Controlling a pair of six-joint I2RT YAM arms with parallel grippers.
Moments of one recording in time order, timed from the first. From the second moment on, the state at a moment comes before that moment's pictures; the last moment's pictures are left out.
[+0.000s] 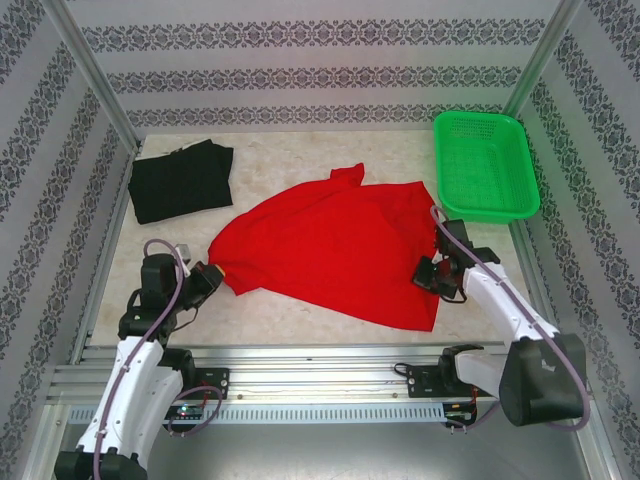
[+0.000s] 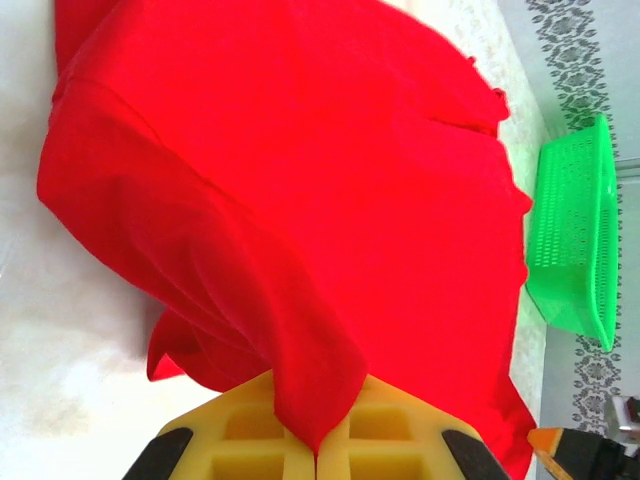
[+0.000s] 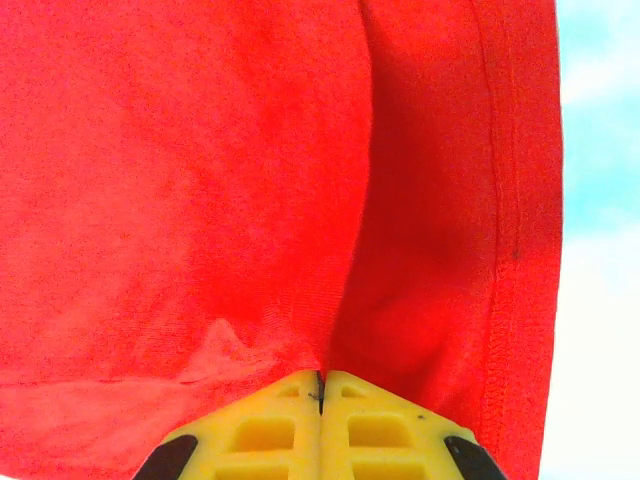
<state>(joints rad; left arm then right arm) 0.02 0.58 0.42 -0.50 0.42 -0.83 0.09 1.12 0.70 -0.81 -0.17 0.55</state>
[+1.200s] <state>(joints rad) 0.06 1.91 2.52 -0.50 0.49 -0.70 -0.27 1.66 2.22 -0.61 -0.68 0.84</state>
